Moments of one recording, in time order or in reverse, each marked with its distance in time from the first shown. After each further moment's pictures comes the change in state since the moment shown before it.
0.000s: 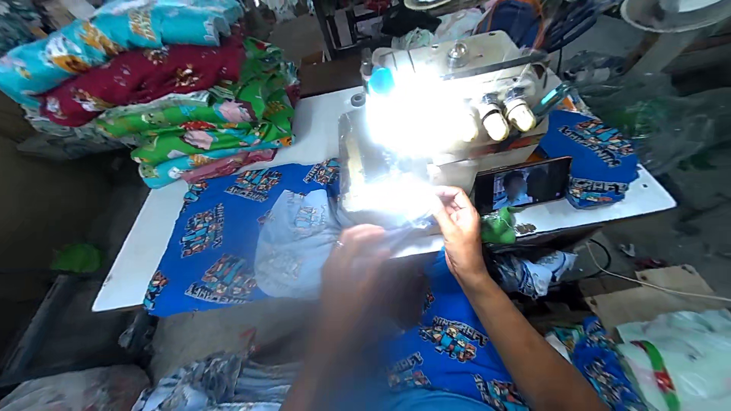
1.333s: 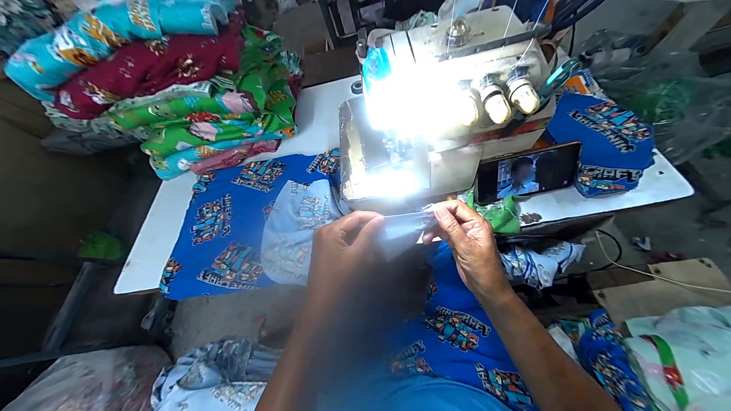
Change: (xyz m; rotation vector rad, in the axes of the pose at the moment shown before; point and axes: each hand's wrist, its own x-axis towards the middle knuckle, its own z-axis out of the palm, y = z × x) left_hand 0.024 0.012 -0.016 0.001 -0.053 -0.100; right_hand -0.027 -0.024 -0.017 0.232 -0.225 0.063
